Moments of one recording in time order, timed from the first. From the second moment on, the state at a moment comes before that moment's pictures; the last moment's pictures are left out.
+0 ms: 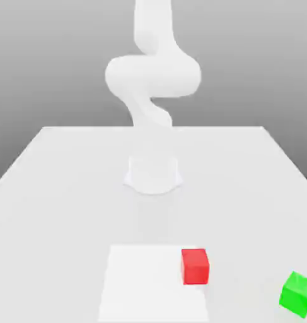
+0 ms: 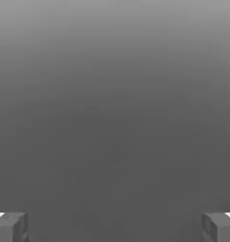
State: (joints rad) arm 0.01 -0.71 0.01 -2.34 0.01 2.35 0.81
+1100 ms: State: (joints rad) arm 0.15 0.28 0.05 -2.69 -0.08 2.97 1.01
